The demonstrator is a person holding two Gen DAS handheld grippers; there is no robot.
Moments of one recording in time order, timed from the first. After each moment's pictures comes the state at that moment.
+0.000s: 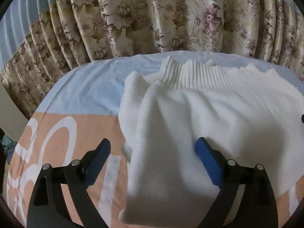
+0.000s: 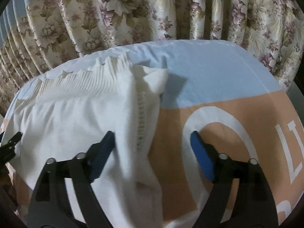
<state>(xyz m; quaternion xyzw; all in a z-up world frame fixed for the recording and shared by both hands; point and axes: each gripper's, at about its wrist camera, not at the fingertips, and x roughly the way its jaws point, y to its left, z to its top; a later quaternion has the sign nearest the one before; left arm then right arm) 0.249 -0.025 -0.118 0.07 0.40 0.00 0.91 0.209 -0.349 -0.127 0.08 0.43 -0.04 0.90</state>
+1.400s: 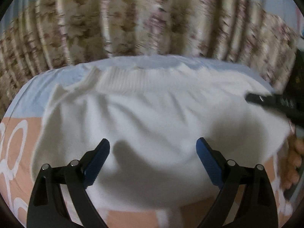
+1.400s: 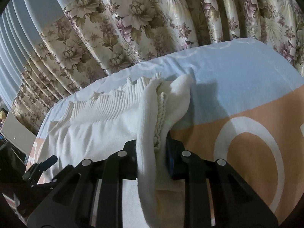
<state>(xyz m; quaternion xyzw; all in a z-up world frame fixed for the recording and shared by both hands) 0.214 -0.138 -0.111 0.06 0.41 -0.14 0.90 0.218 -0.349 -0.101 0.18 0.39 0.05 0.90</state>
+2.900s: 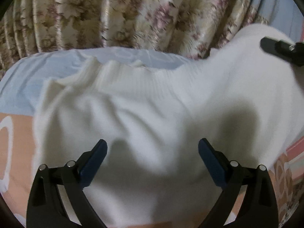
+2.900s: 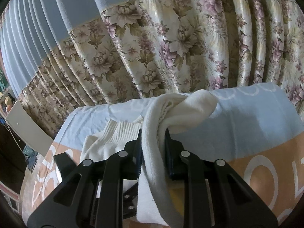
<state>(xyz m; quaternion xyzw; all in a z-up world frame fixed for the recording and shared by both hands) 0.256 -0.086 -0.094 -0.04 0.44 -0.18 0.88 0.237 -0.252 0.014 0.13 0.36 0.09 0.92</state>
